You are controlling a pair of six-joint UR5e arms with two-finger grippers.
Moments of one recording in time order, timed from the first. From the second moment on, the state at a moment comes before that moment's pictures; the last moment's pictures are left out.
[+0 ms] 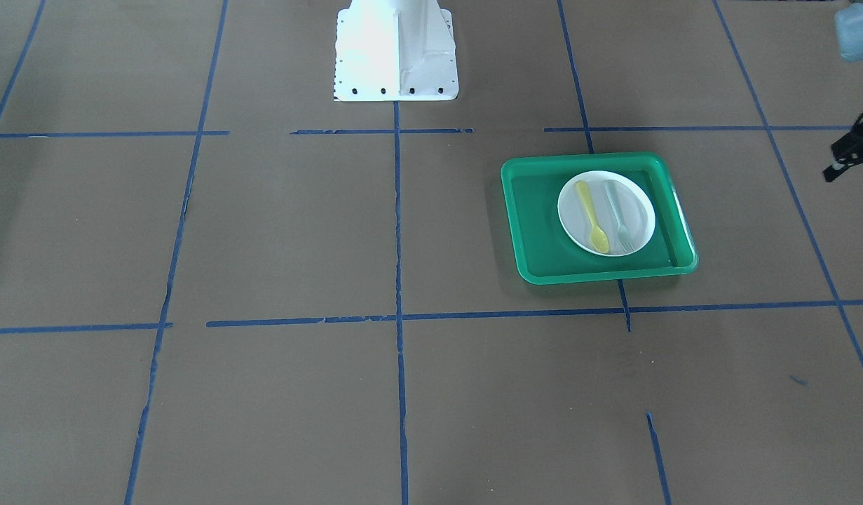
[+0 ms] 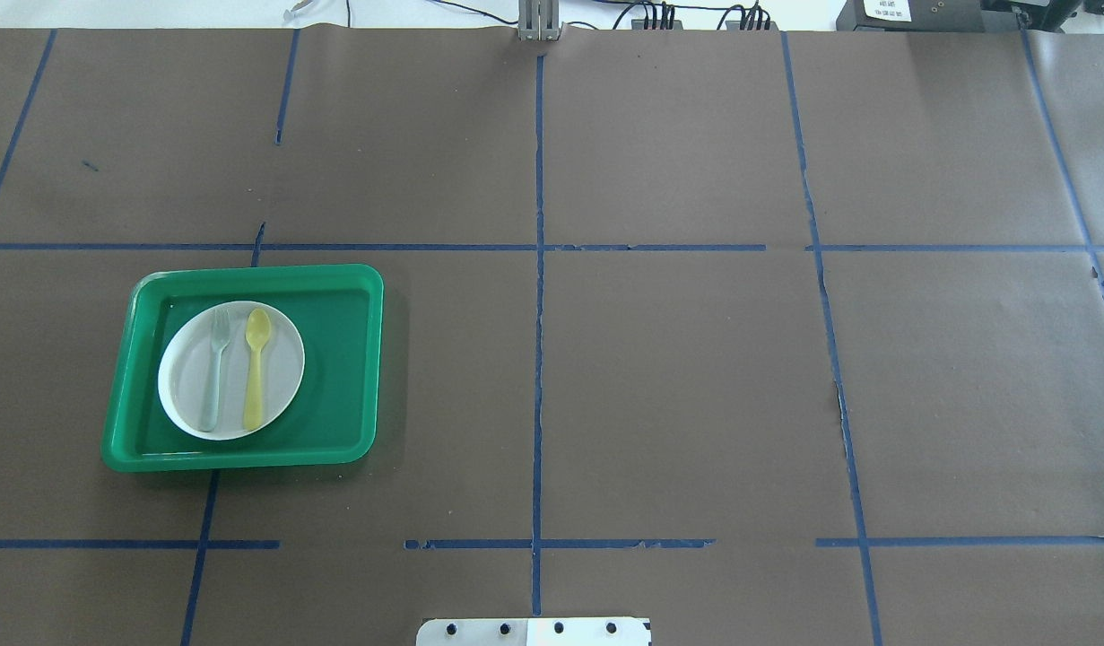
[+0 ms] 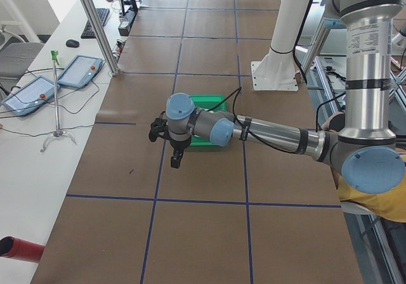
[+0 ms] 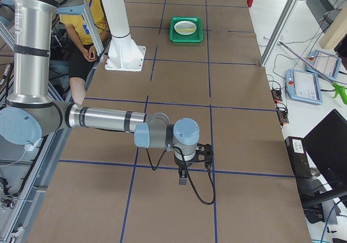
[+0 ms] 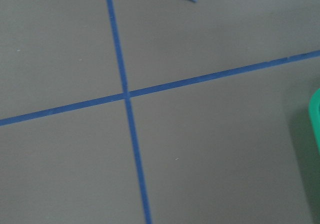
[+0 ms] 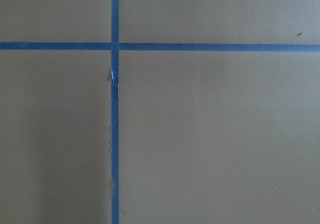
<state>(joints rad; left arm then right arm) -1.29 -1.51 -1.86 -1.79 -2.35 -0.34 1.58 -1.70 1.64 -1.50 2.28 0.01</state>
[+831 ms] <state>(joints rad) -0.77 -1.72 -1.86 -1.88 -2.04 -1.04 1.58 -1.70 1.64 -1.50 2.28 0.01</state>
